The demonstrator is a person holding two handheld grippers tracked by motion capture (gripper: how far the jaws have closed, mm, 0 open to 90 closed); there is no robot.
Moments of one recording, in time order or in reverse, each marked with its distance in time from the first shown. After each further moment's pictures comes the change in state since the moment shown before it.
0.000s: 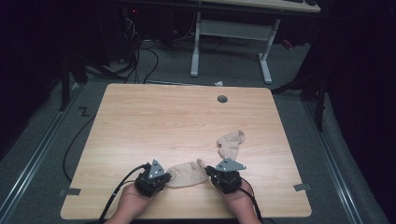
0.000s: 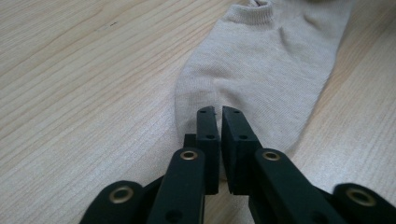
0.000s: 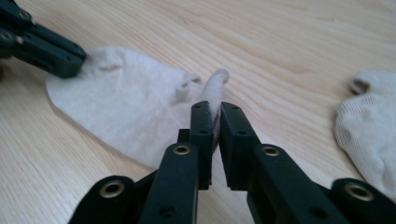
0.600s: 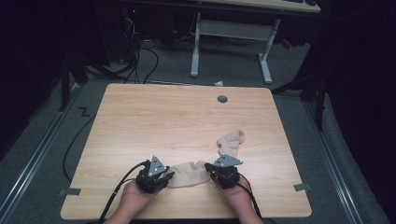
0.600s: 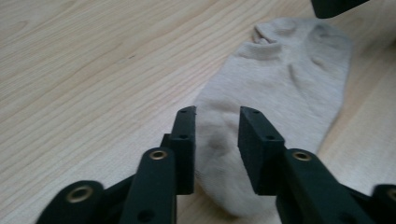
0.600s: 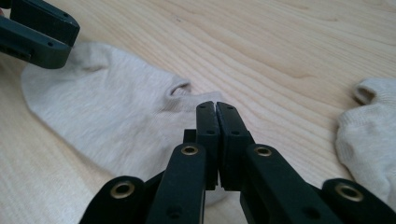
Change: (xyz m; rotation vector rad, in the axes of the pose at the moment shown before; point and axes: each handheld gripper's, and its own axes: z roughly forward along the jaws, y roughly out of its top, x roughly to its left) left arm 0.000 0.007 -0.001 -0.068 0.019 0.002; right arm -0.006 0.005 0.014 0.016 0.003 -0.019
